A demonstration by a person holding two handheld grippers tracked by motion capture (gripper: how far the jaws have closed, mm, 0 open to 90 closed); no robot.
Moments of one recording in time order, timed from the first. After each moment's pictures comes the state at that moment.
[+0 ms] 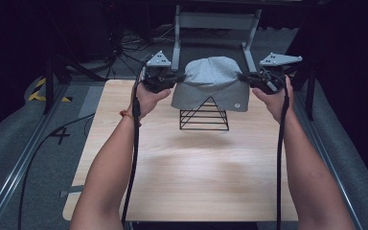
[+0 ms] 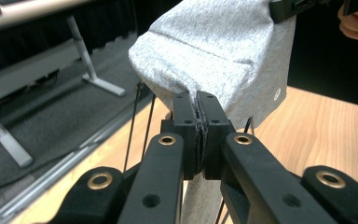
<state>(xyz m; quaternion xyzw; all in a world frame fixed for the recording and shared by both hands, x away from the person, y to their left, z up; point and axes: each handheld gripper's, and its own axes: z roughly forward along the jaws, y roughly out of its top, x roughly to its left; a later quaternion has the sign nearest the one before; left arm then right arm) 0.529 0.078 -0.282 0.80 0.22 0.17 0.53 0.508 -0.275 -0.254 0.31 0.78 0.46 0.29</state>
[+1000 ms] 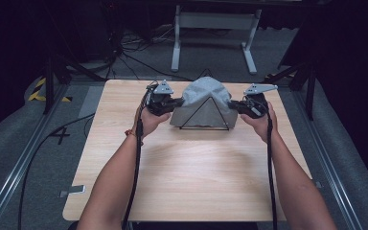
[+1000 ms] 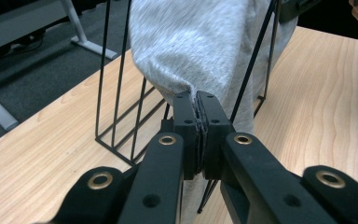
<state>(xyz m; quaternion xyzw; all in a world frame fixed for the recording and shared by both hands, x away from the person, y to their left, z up) 0.526 0.072 -0.370 0.83 0.24 0.15 0.49 0.513 -0.272 -0.358 0.33 0.81 0.42 0.22</state>
